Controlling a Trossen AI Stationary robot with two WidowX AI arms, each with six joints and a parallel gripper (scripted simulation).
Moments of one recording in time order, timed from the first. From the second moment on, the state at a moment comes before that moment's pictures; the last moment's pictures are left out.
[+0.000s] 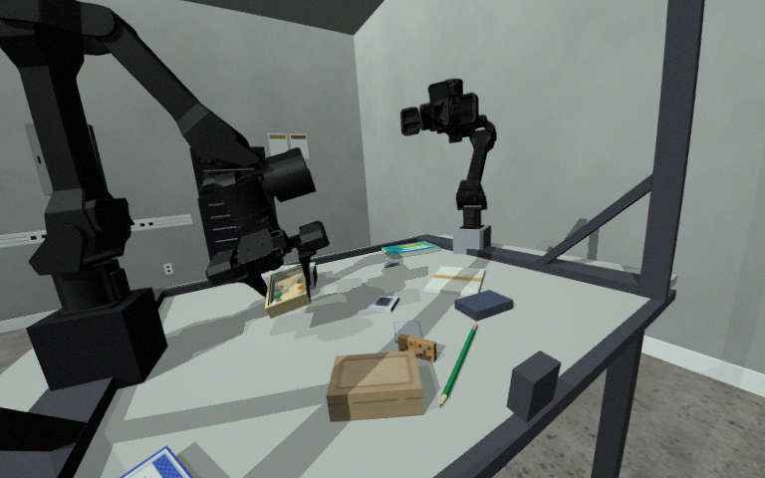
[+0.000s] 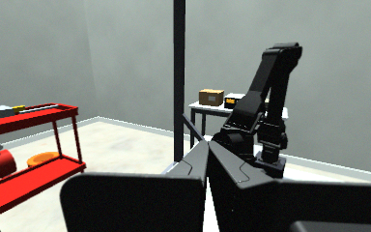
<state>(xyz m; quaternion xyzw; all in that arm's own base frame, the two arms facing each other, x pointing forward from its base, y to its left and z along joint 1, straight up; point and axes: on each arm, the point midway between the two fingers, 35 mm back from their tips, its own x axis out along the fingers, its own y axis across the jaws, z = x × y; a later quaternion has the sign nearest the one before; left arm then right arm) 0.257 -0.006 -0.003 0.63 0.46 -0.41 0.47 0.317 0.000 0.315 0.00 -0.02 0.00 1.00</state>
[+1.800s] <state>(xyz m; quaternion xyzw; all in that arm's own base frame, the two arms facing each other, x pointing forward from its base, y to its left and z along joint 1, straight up) 0.270 0.001 -0.001 0.52 0.48 -0.52 0.47 0.317 0.000 0.315 0.00 -0.02 0.00 1.00</state>
